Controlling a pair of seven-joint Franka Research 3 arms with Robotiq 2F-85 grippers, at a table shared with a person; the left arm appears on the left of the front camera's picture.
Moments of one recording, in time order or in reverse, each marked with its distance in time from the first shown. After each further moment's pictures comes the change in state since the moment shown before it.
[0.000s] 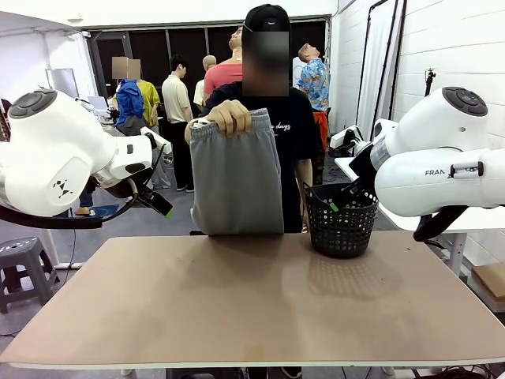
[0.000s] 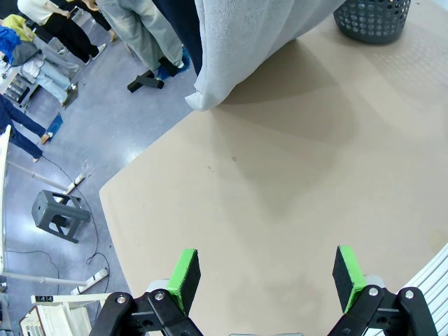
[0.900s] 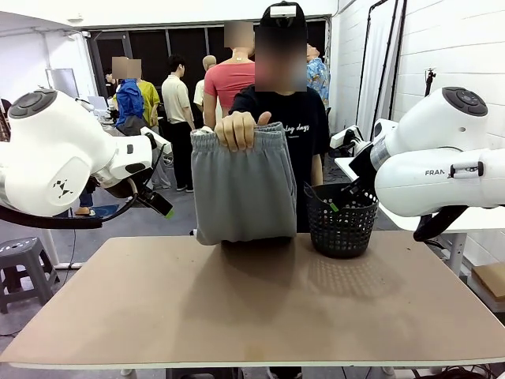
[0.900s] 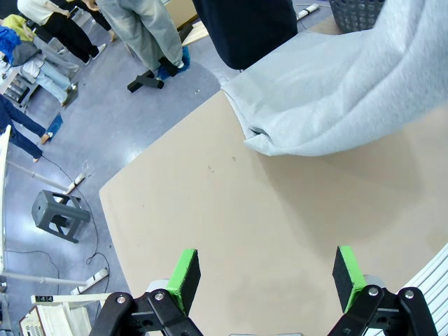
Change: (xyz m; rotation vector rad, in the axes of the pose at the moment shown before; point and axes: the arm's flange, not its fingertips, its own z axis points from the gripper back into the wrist) left arm 0.000 0.000 0.000 0.000 0.000 0.000; right arm 0.000 0.000 0.000 0.000 0.000 0.000
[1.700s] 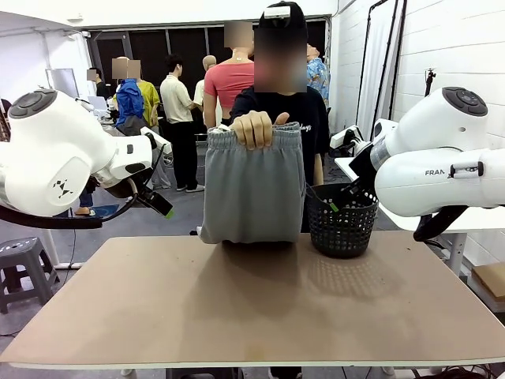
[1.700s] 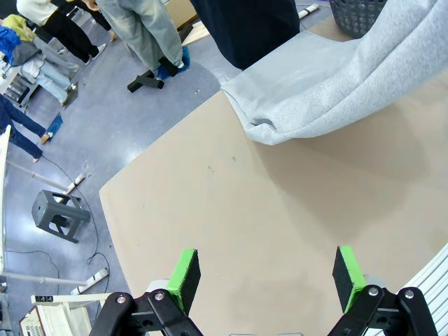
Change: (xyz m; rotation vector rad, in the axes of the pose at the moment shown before) left arm 0.000 0.000 0.000 0.000 0.000 0.000; right arm 0.000 0.000 0.000 0.000 0.000 0.000
